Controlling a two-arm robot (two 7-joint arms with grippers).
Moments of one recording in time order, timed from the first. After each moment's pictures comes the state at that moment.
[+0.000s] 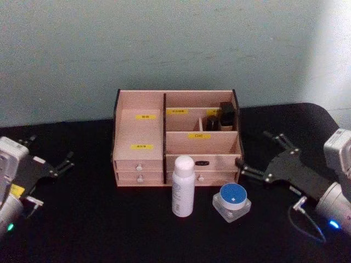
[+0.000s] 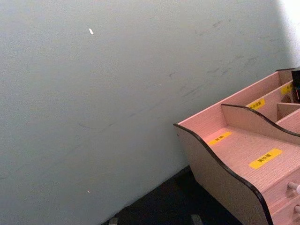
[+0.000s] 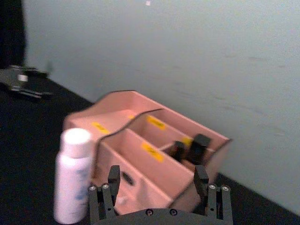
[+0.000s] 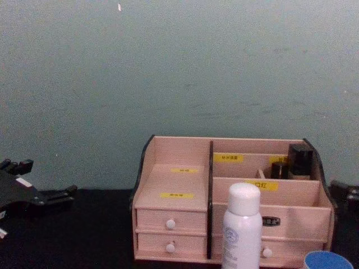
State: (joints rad) left arm -0.20 0.60 0.45 -1.41 -0.25 -0.12 0.03; right arm 0.04 0.70 -0.36 -1.63 0.42 -0.22 0.28
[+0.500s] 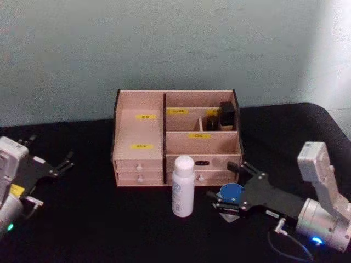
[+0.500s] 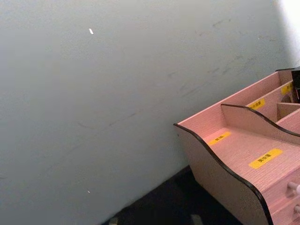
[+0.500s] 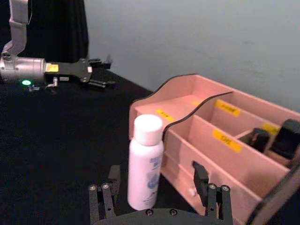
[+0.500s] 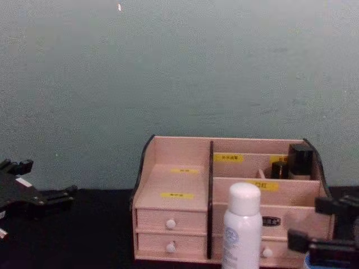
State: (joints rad) left arm -0.20 0.60 0.45 -1.41 -0.25 -0.12 0.03; right arm 0.08 0.67 -0.42 -1.60 0.50 -0.12 0.51
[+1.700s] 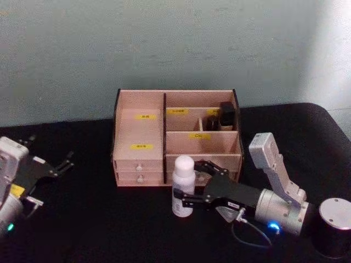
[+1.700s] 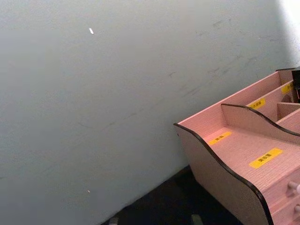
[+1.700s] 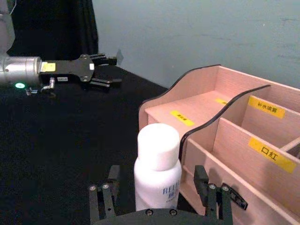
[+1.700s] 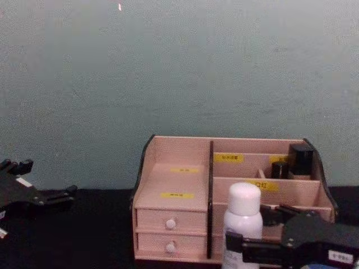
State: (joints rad) left arm -0.20 0.60 0.45 -1.41 -0.25 -0.12 0.03; right arm 0.26 0.47 -0.49 -1.36 0.44 -0.06 0.61
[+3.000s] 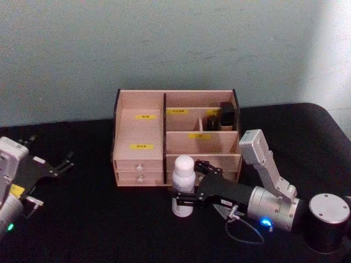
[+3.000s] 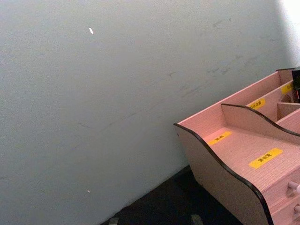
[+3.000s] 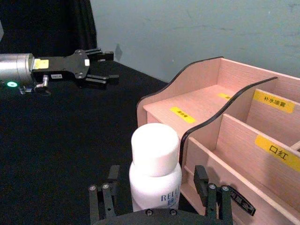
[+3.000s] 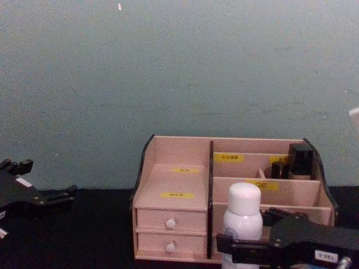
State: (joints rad) left arm -0.20 0.60 0.45 -1.41 -0.25 -0.12 0.03; right arm 0.30 0.43 -0.50 -1.31 0.43 -0.03 0.61
